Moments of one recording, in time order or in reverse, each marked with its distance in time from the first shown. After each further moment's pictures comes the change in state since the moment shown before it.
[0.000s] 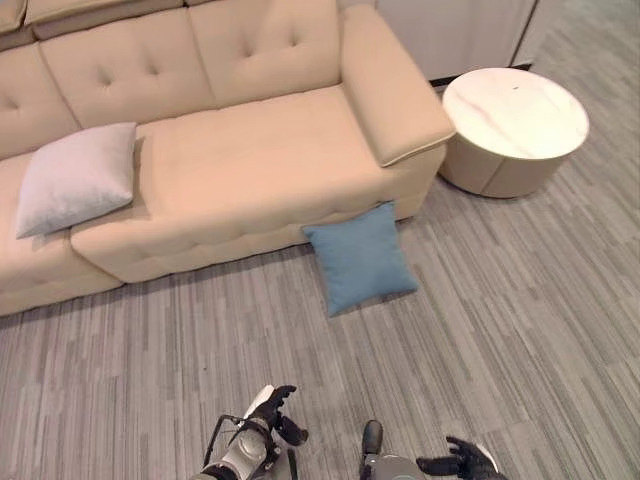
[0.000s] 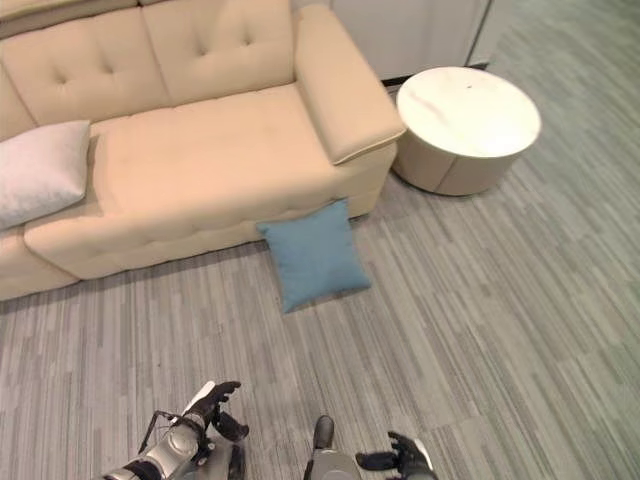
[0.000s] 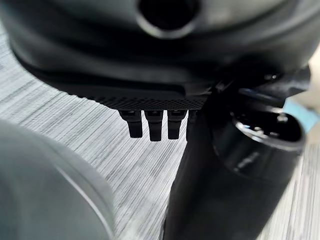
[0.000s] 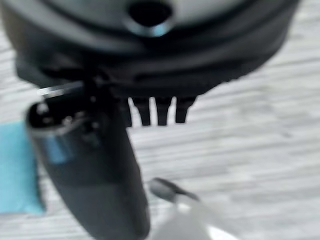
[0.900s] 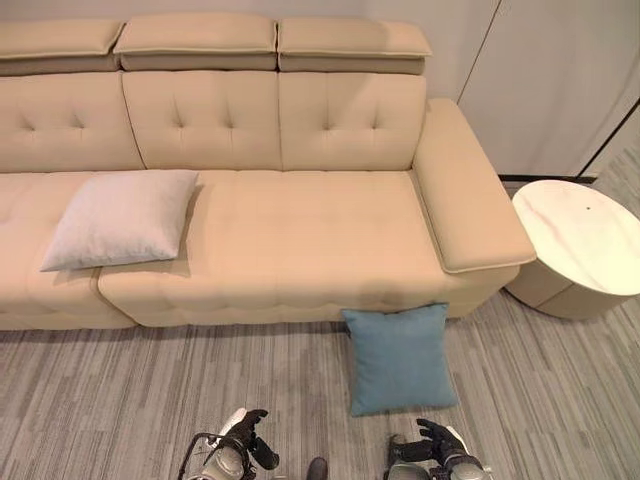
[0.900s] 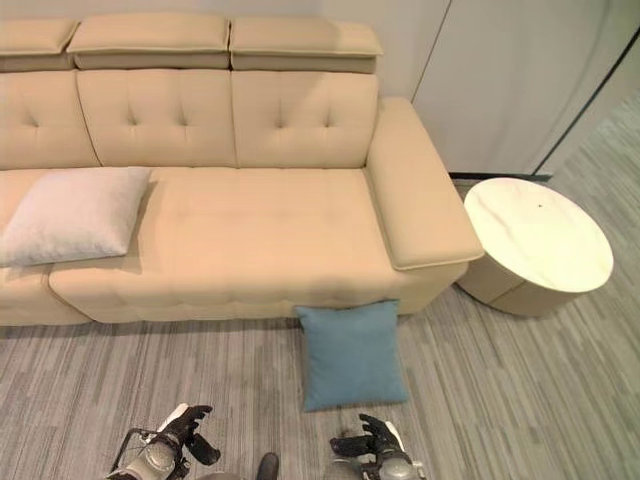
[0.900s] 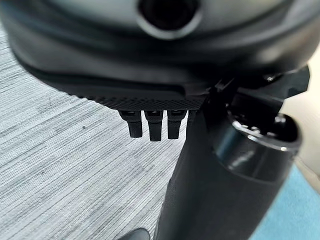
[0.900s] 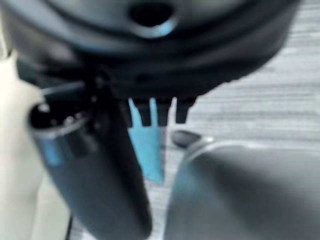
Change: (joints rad) left arm 0.051 0.047 -0.001 0.099 -0.018 0.044 0.006; right arm 0.041 0.085 -0.068 -0.030 -0.040 0.005 0.026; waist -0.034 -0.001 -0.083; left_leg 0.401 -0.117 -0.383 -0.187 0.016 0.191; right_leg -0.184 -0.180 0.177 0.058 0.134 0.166
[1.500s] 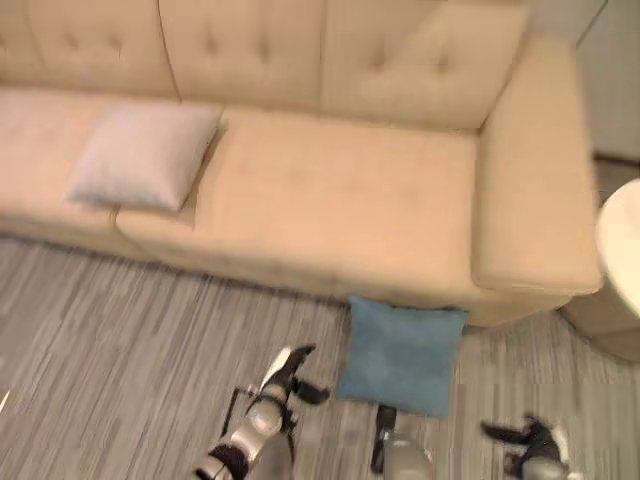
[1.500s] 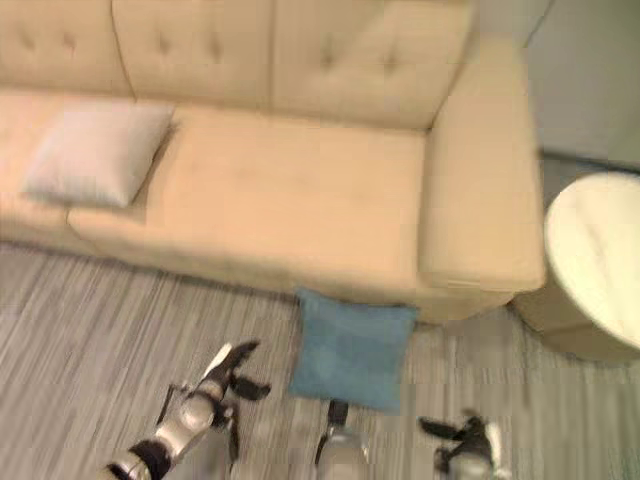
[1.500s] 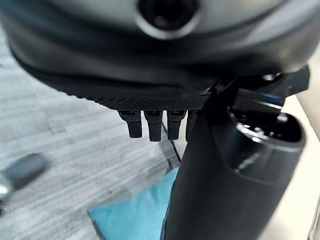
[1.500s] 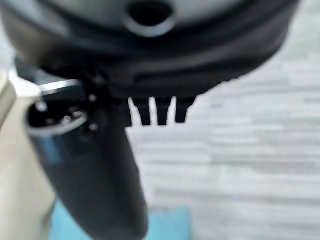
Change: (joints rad) left arm -0.146 -0.010 -0.113 -0.343 -0.143 -0.073 0.047; right arm -0.198 -0.317 -0.175 0.072 0.204 -0.037 -0.198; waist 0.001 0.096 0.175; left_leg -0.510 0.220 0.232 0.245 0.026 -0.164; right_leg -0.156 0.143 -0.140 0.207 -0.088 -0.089
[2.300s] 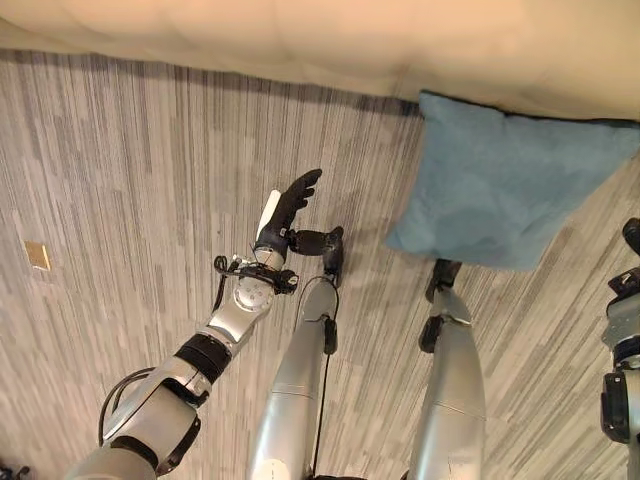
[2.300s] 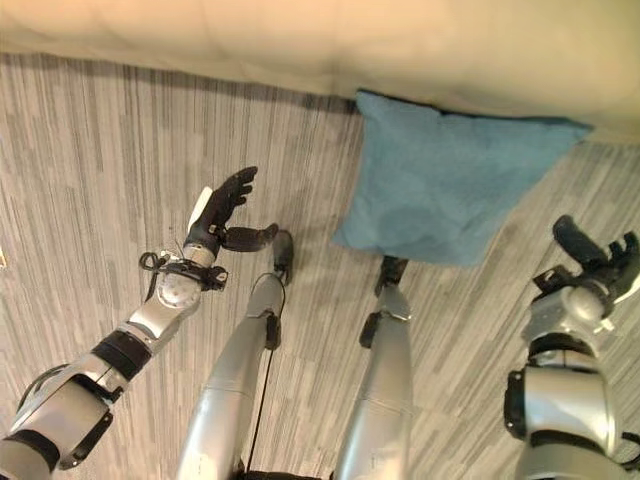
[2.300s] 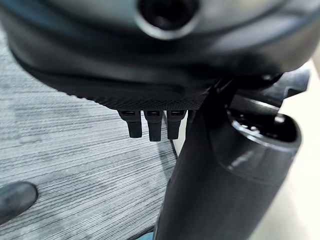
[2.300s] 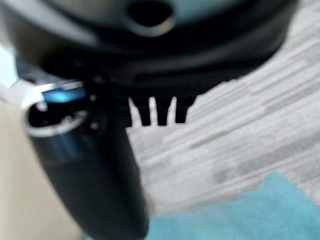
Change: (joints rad) left arm -0.347 0.243 -0.005 -0.450 -0.333 -0.061 0.067; right arm -0.538 -0.318 -0.032 0.066 0.396 -0.073 0.005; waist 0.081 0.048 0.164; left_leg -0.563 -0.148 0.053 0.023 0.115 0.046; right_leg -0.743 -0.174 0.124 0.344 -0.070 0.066
